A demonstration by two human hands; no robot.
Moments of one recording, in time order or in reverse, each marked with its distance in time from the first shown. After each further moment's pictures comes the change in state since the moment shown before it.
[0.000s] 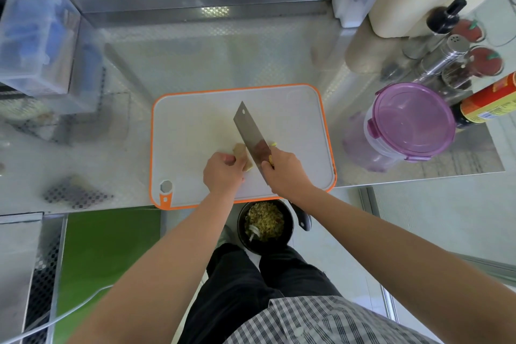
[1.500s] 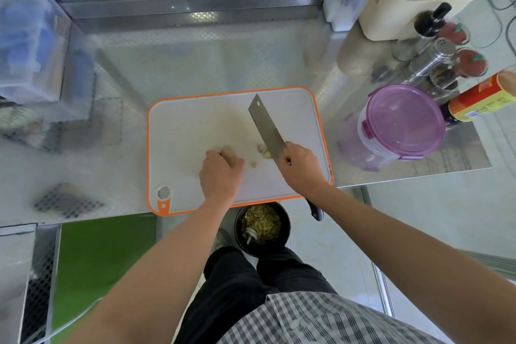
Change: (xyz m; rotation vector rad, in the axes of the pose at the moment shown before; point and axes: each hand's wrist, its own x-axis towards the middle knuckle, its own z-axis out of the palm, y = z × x) left_hand 0.002 0.005 -0.011 0.308 0.025 0.163; right_hand 0.006 0.023 -0.017 -0.132 0.191 0.029
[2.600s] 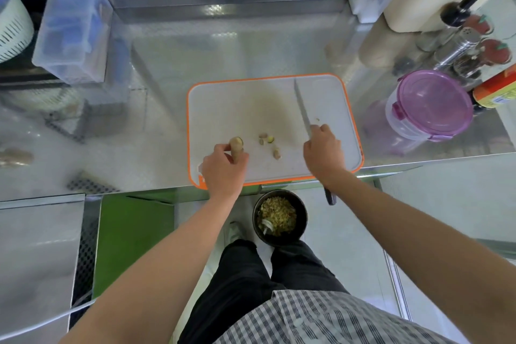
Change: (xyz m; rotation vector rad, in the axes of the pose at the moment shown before) left_hand -0.022 -0.069 -0.054 -0.258 0.141 0.158; right_hand -0.022 -0.036 0.035 -0.198 0.176 0.112
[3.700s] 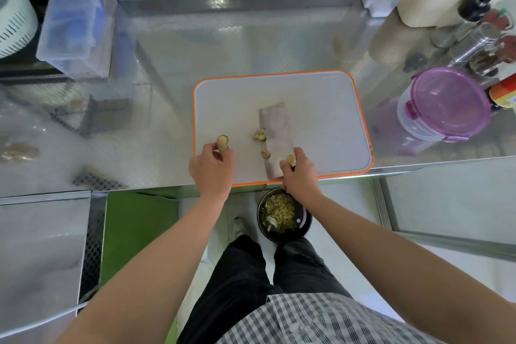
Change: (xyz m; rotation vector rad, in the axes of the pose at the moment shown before) left_hand 0.015 -0.026 -0.012 -0.012 0.090 -0.016; right_hand -0.028 -0.015 0.068 0.548 -0.200 0.132
